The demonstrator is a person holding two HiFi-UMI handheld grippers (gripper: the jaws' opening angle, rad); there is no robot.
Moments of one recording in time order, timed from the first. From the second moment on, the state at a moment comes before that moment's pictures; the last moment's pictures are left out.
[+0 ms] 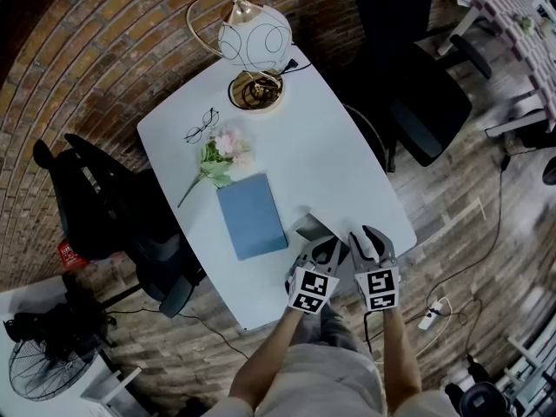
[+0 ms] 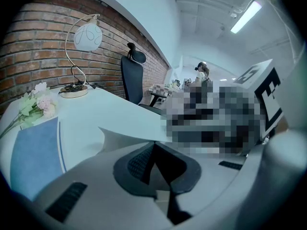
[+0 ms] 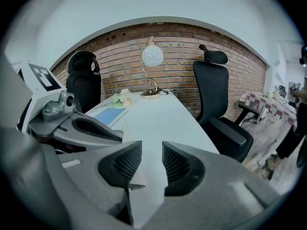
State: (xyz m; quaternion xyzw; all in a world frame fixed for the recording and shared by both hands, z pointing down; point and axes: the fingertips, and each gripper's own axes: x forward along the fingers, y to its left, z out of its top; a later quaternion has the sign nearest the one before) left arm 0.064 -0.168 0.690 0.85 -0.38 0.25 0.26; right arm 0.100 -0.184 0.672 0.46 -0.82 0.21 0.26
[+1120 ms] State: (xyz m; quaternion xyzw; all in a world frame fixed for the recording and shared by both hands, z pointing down) left arm 0.050 -0.152 0.695 0.84 -0.40 0.25 0.26; right arm 0.088 -0.164 0.677 0.44 -0.83 0.21 0.26
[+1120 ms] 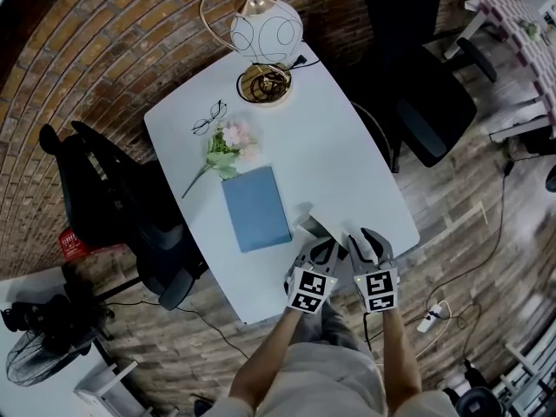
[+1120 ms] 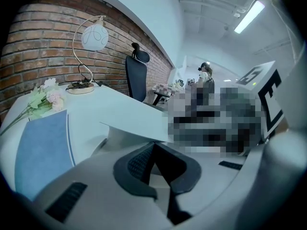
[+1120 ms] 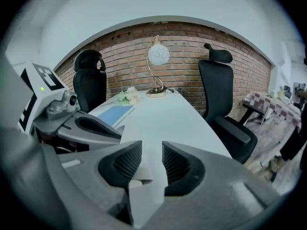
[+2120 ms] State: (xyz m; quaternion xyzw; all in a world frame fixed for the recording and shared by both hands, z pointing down) left arm 0.038 -0.132 0.703 0.83 -0.40 0.26 0.28; right arm 0.075 -0.148 0.680 0.42 -0.84 0.21 0.27
